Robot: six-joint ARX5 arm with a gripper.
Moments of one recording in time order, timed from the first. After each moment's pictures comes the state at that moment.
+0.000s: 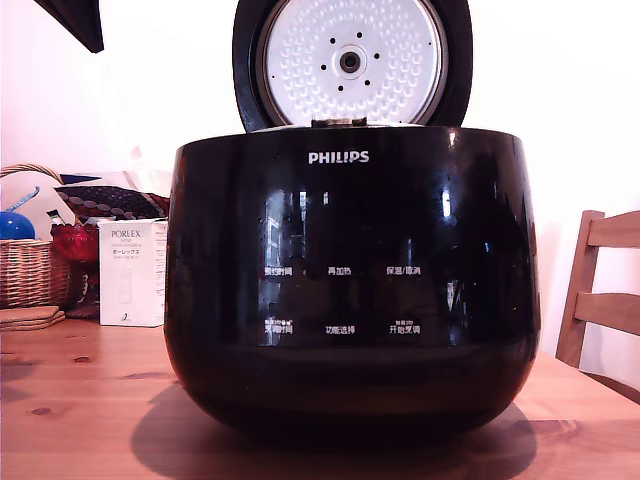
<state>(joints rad) -0.29 1.48 1.69 -0.99 -0.06 0.35</state>
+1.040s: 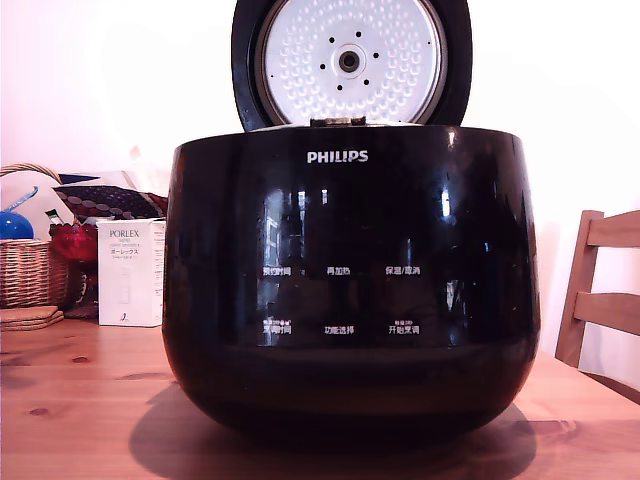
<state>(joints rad) -0.30 1.47 1.91 -0.58 0.17 0.34</state>
